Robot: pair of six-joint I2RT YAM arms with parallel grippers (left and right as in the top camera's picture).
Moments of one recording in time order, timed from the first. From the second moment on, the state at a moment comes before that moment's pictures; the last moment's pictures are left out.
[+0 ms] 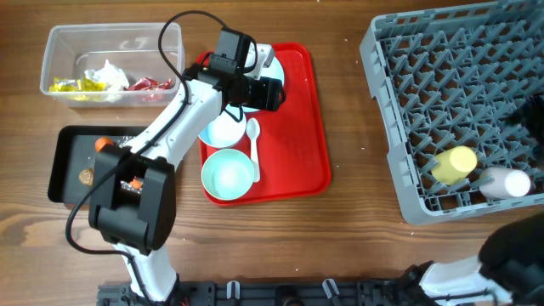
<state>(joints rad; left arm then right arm) -0.36 1.95 1.48 -0.57 0.36 -0.16 -0.68 1.68 1.62 -1.26 -0.16 0.18</state>
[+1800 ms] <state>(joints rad) -0.01 1.78 1.54 -0.96 0.33 -0.28 0.01 1.64 1.65 -0.35 0.45 -0.06</state>
